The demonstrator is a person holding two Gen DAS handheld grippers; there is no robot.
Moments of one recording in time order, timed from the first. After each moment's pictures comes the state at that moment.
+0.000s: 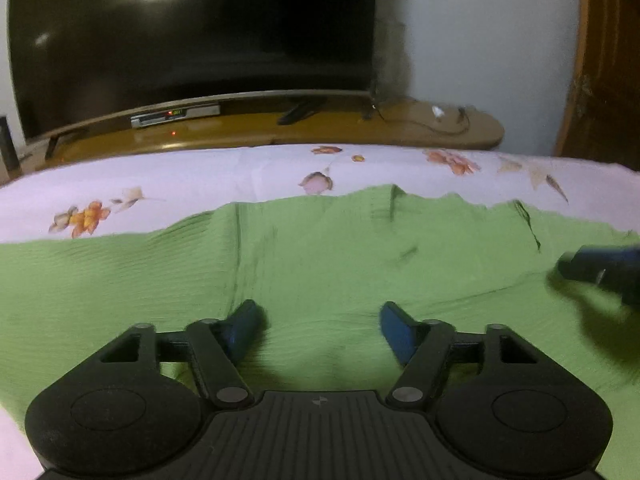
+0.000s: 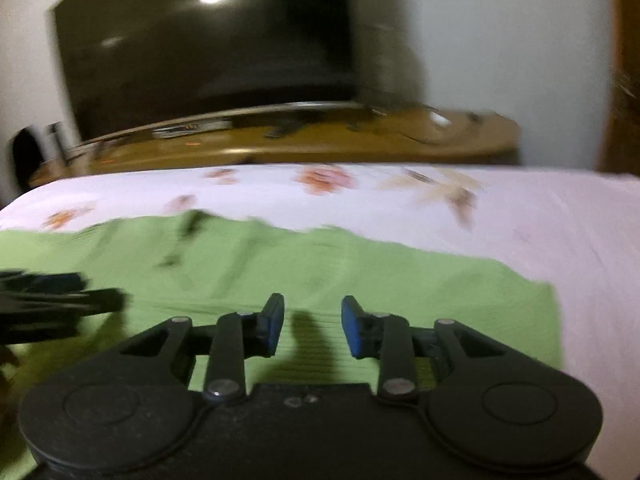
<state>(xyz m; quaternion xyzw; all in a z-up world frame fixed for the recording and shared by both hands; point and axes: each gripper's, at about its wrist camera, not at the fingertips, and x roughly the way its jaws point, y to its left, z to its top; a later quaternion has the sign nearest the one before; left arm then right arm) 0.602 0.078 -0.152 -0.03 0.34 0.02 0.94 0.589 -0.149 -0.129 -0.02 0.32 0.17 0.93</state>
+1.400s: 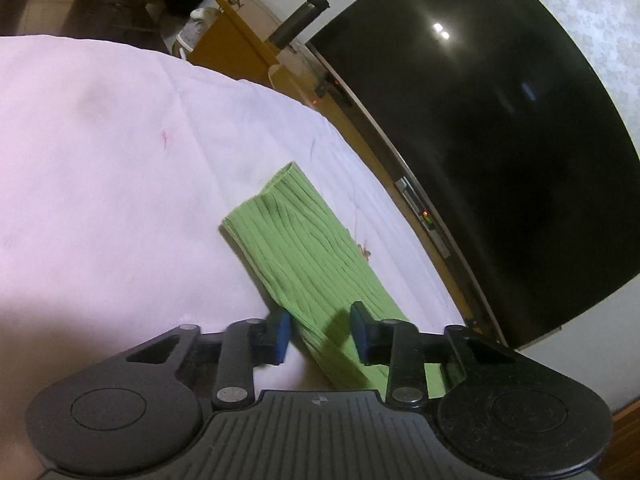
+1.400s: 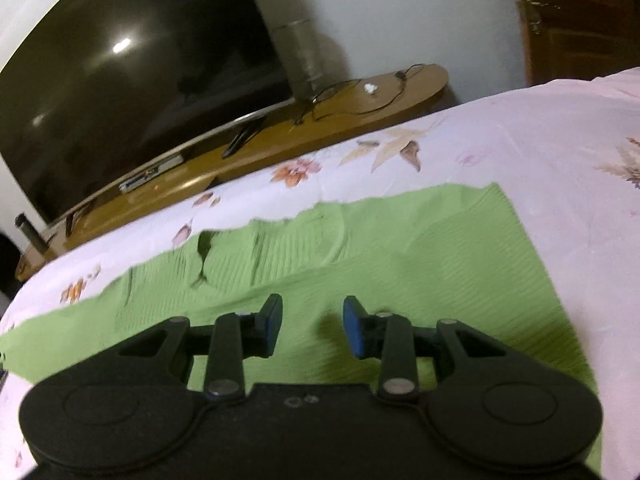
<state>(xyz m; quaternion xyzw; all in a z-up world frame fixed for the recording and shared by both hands) 0.480 0.541 -0.195 -0.46 0.21 0.18 0.84 0.534 -0.161 -0.097 0.14 0.34 0.04 0.93</state>
